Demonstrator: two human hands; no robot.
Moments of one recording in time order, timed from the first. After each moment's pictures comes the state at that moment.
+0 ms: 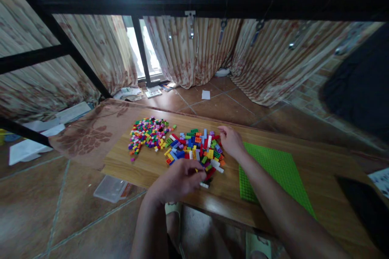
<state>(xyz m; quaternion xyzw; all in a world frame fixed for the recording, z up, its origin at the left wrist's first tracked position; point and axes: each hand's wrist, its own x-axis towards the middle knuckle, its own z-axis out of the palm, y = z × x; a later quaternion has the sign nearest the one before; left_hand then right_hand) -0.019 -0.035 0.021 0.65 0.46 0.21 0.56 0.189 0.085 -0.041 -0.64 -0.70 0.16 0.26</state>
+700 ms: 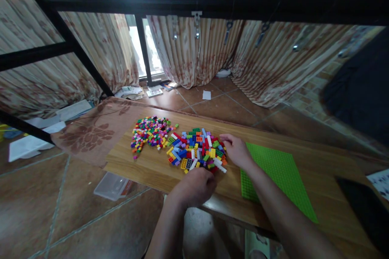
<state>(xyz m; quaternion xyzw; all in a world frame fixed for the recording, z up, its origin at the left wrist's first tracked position) 0.012 -0.040 0.004 0.77 0.50 0.06 0.40 0.198 0.061 -0.054 -0.61 -0.68 0.25 0.33</state>
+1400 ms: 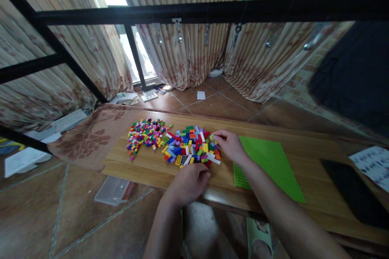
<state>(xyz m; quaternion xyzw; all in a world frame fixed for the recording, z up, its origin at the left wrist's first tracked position) 0.011 -0.055 0.007 0.75 0.50 0.16 0.40 0.190 0.038 -0.035 -0.56 -0.62 0.35 0.43</state>
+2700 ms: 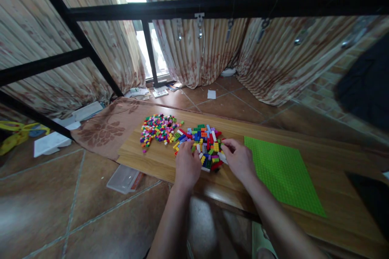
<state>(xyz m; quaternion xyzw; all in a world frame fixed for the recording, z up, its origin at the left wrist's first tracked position) 0.004 -0.033 -0.010 0.56 0.73 0.32 0.23 0.168 -0.003 -0.036 -0.61 -0.67 0.19 0.38</state>
